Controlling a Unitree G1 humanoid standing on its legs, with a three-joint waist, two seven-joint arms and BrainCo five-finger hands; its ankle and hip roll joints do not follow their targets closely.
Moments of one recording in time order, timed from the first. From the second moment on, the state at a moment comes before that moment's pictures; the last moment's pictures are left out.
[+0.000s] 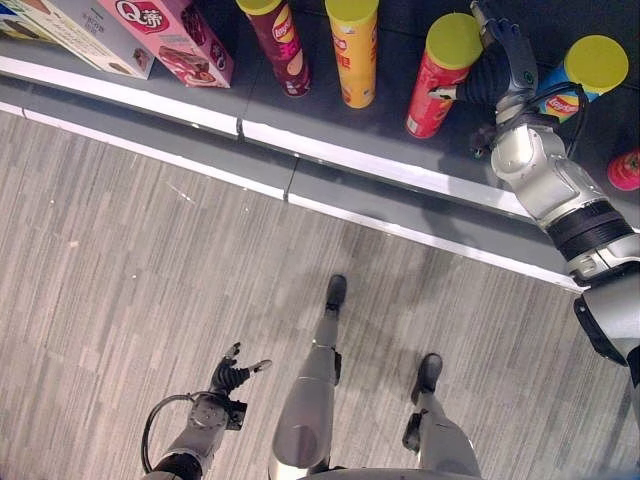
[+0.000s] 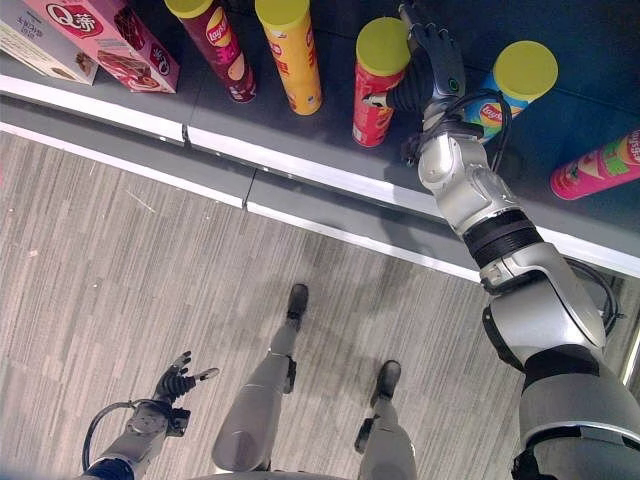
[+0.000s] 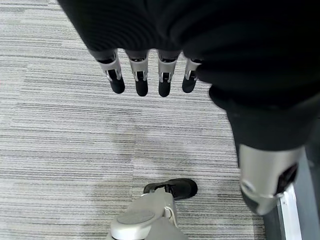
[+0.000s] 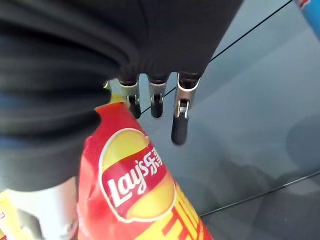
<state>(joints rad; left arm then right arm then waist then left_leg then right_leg) -0.06 0.38 -0.29 0.95 -0.22 -0.20 0.15 -1.19 -0.67 0.58 0.64 -0.28 -0.05 -0.43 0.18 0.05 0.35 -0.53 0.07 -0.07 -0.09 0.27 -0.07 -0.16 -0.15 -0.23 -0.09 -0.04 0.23</state>
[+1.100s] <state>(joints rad) -0.05 0.43 -0.12 1.04 -0.02 -0.11 0.07 -0.26 -0.73 0.29 -0.11 0.26 -0.21 0.06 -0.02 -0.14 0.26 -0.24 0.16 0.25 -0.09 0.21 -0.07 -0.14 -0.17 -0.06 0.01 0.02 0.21</state>
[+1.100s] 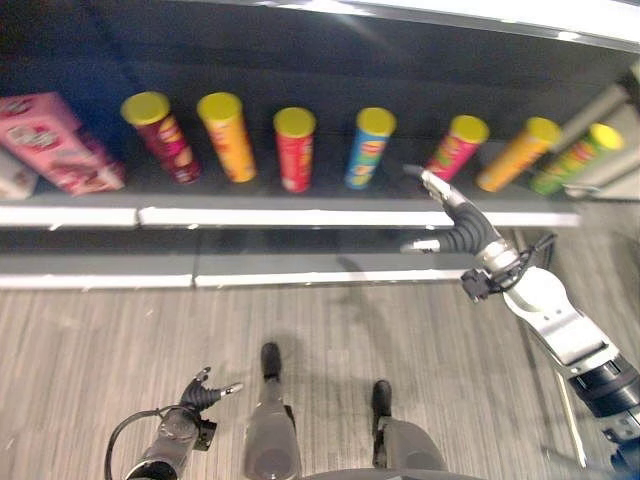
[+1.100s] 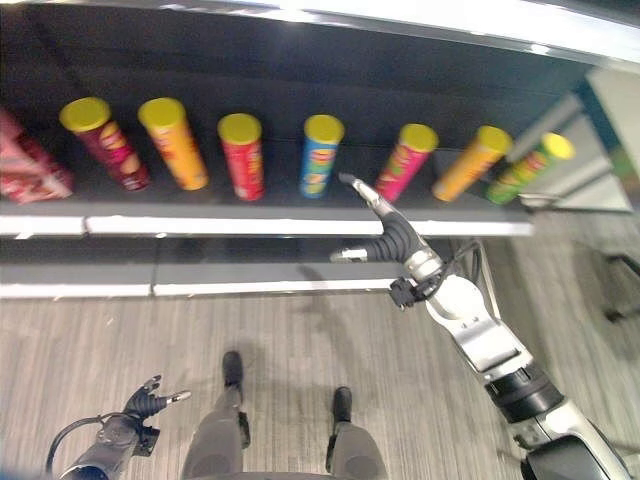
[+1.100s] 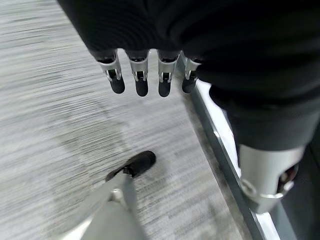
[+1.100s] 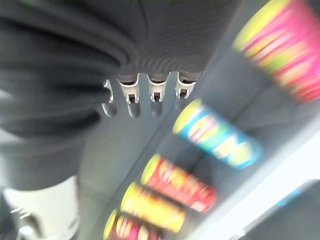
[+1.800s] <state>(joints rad) 0.01 0.29 -0.06 1.06 0.02 -0.11 0.02 0.09 -0.77 -0.25 -0.02 0.35 -0.21 -0.01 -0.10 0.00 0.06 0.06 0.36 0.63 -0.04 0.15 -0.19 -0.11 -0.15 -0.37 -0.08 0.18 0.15</state>
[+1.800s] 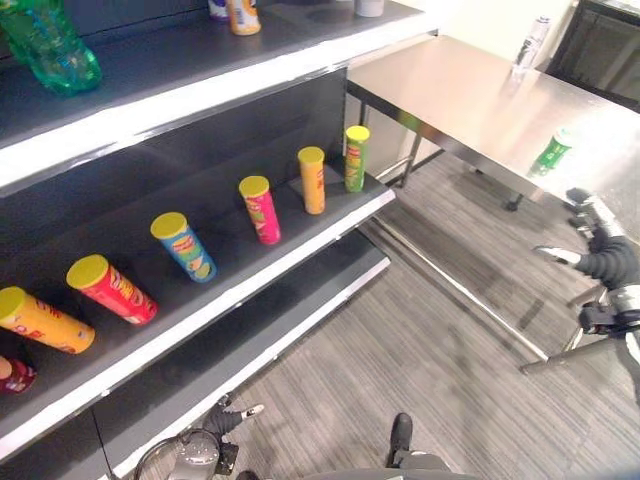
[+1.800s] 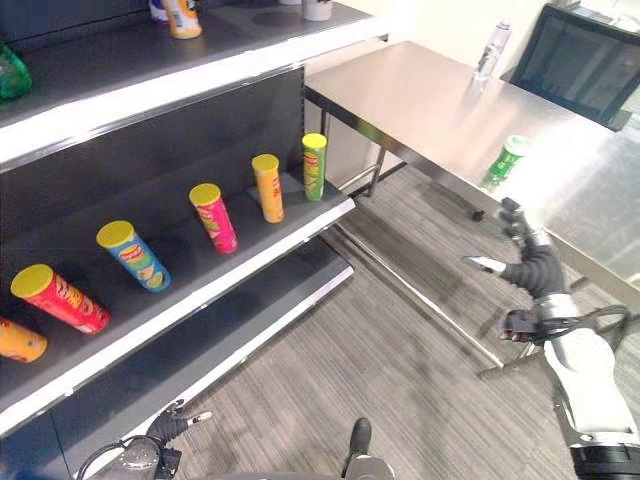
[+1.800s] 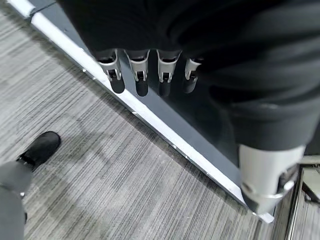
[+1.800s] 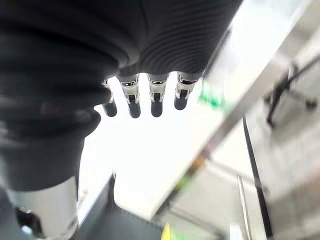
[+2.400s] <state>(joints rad) 0.06 0.33 -0.15 1.01 0.02 -0.12 -0.01 0.05 -0.79 -0.25 -0.01 0.25 -0.24 -0.13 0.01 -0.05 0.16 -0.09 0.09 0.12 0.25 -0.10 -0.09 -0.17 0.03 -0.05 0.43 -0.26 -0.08</state>
